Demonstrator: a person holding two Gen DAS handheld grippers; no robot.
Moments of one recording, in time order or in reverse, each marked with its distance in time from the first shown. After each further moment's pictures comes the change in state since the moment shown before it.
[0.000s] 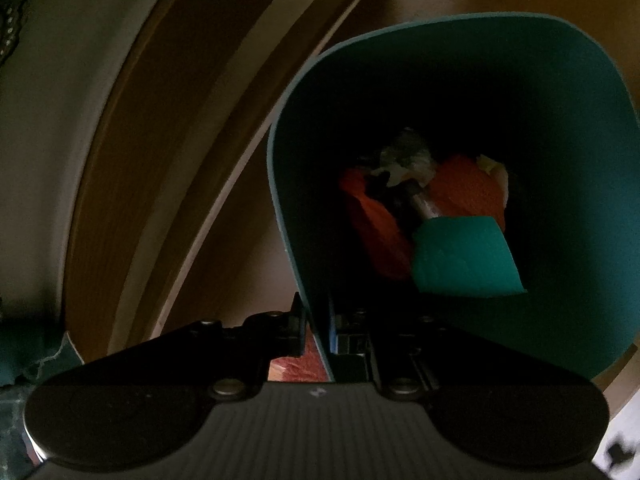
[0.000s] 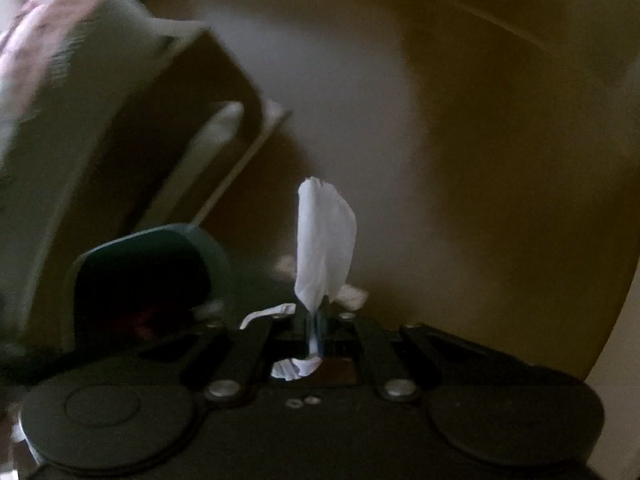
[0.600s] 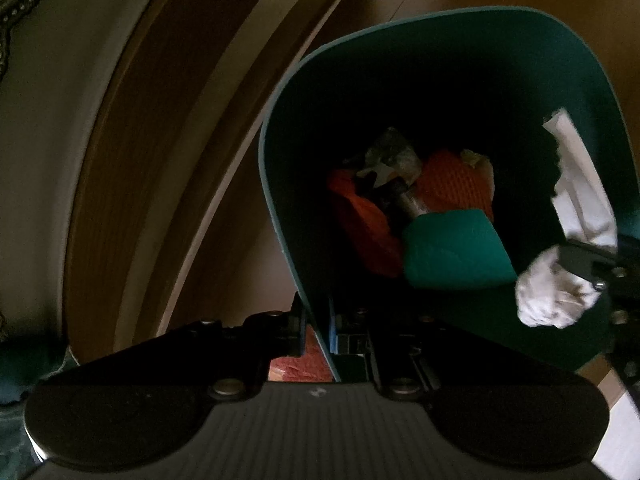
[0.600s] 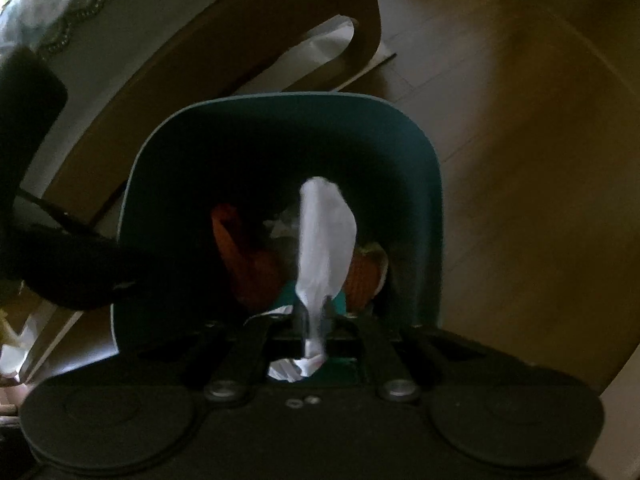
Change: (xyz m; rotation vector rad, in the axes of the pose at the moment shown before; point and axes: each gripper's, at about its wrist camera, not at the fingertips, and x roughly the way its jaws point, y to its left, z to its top) left arm -0.005 -0.001 -0.003 0.056 -0.014 -0.016; right arm 0.063 0.111 -0.047 -0.256 0.134 -0.045
